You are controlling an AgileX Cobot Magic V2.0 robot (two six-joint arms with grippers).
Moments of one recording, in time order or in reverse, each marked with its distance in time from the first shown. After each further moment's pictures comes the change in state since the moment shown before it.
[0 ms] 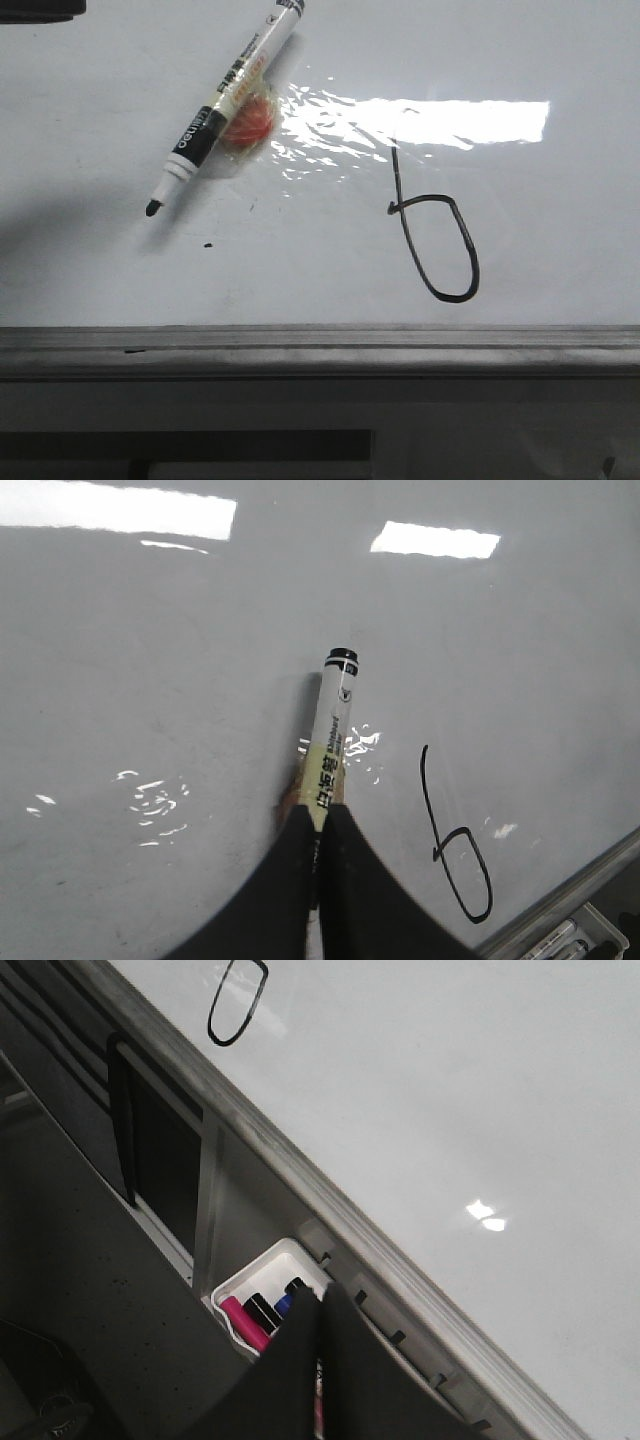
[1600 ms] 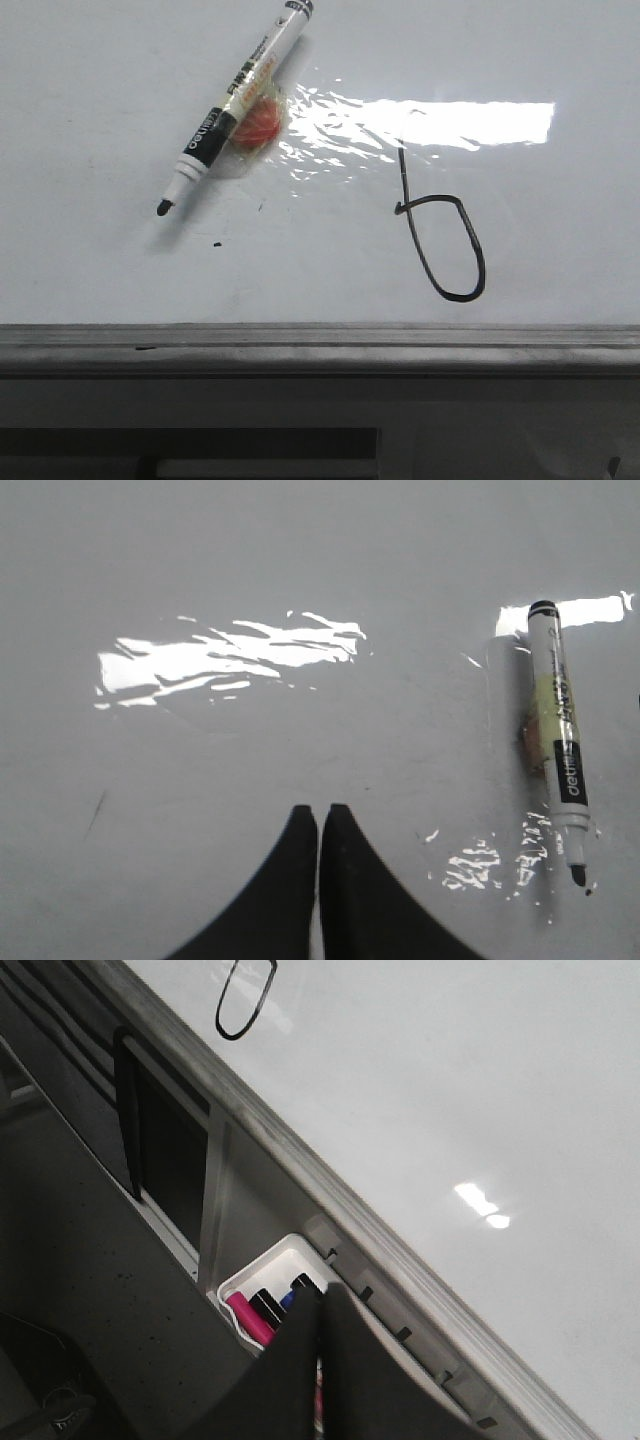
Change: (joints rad) left arm 0.116 -0.169 0.412 0.472 -0.346 -0.217; right arm 0.000 0.000 0.001 0.004 0.011 0.000
